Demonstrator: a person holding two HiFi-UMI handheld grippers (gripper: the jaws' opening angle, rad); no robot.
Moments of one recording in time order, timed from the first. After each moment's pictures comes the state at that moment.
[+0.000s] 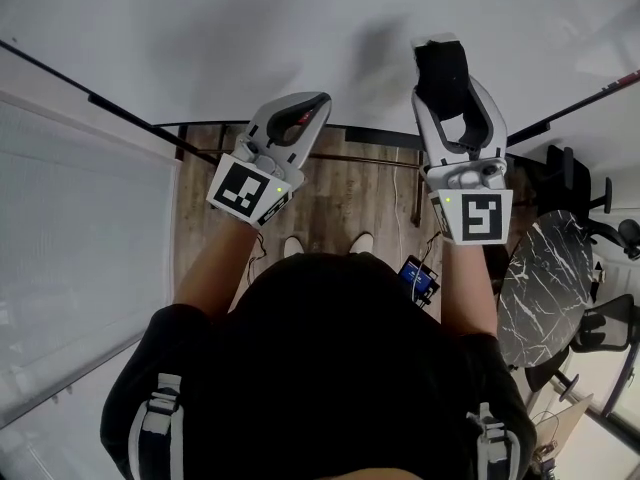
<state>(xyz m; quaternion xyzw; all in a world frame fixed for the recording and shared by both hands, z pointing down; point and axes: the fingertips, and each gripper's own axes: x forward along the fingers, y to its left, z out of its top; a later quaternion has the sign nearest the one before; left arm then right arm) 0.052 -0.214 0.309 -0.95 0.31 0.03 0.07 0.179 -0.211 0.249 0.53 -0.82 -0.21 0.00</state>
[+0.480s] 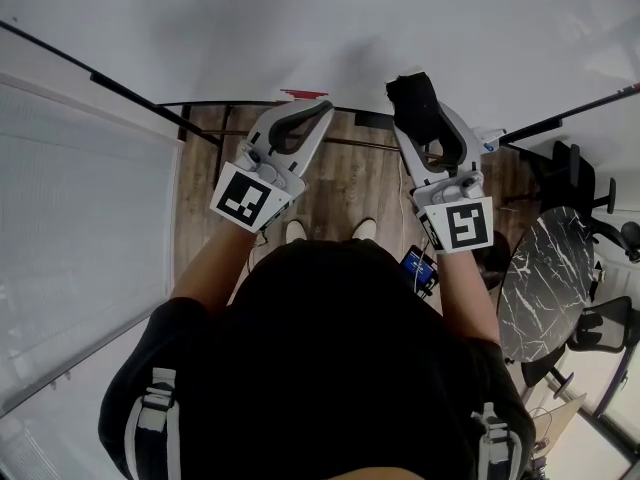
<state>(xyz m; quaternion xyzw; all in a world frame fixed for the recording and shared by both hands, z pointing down) 0.032 -0.186 0.334 -0.94 0.32 0.03 0.07 0.140 -0.183 0.334 0.48 -0.87 -0.10 0.03</state>
